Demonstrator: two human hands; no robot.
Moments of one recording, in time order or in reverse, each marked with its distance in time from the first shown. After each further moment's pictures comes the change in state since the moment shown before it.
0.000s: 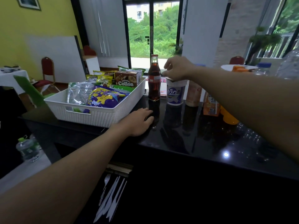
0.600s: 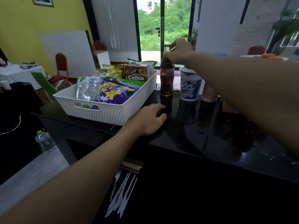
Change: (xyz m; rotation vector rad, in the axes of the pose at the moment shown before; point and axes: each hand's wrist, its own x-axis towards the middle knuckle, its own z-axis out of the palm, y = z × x) left_hand -0.001 -0.007 0.008 -0.099 0.084 -0.016; right_hand 0.061 -0.018 0.032 0.353 0.198 0.201
